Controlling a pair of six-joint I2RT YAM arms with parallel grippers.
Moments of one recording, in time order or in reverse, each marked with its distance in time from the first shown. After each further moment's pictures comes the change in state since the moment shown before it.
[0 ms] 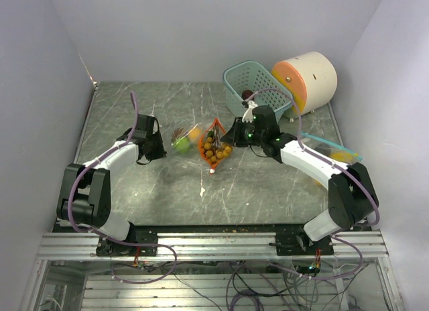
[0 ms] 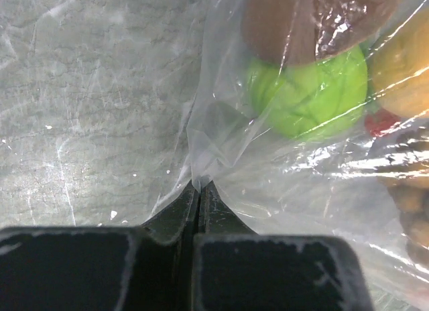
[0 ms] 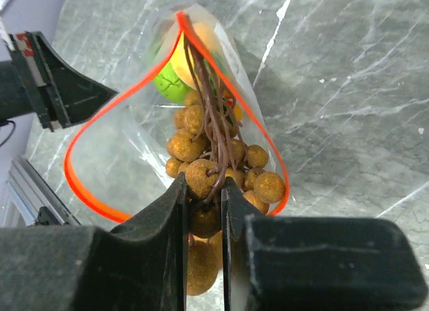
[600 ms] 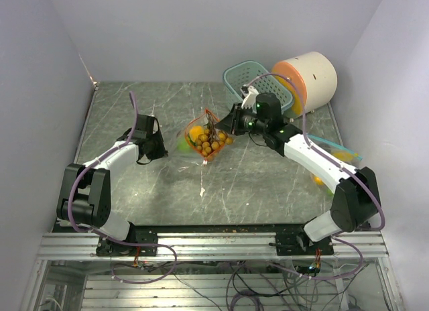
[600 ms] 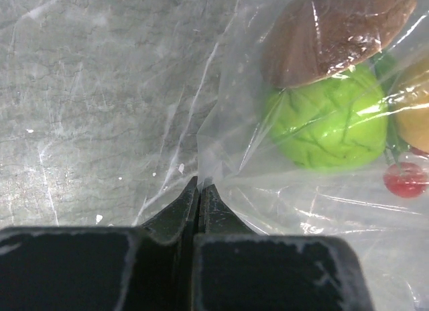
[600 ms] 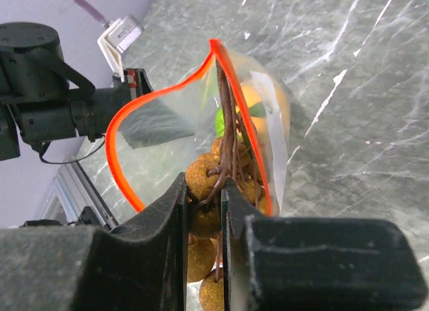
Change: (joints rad) left arm 0.000 0.000 -0.006 0.024 0.030 -0.027; right arm -0.010 -0.050 0.152 -0.029 -0.087 0.000
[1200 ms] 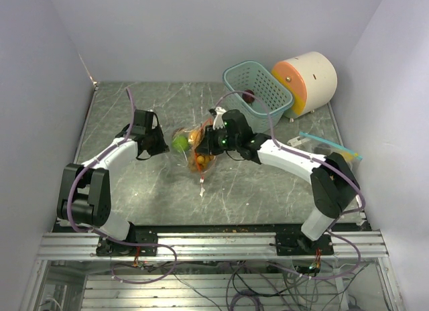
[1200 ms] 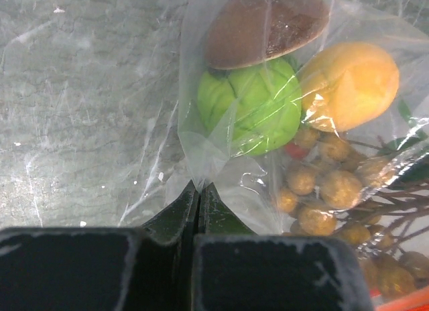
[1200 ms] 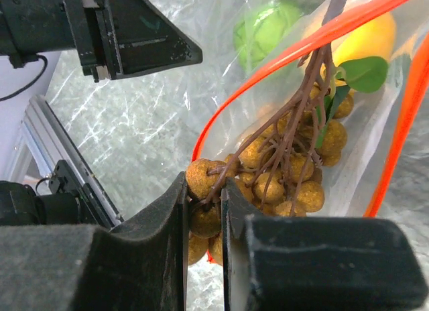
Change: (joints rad) left arm 0.005 0.002 0.056 -0.017 0.045 -0.048; right arm 0.220 0.205 0.000 0.027 0.055 -0.013
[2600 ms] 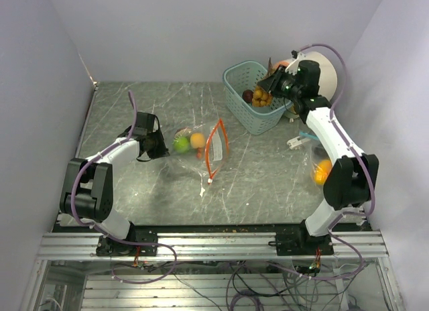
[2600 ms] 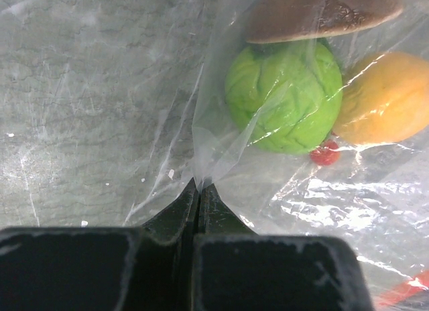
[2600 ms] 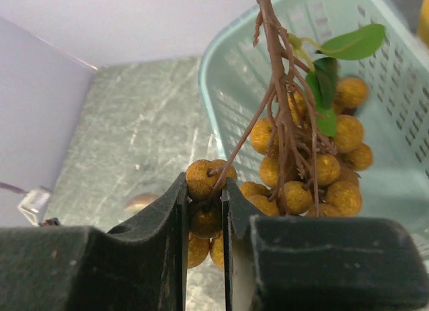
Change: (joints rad) left arm 0.003 0.051 -0.015 -0.001 0.002 -0.007; right arm -0.587 -0.048 0.320 -0.082 -0.014 -0.018
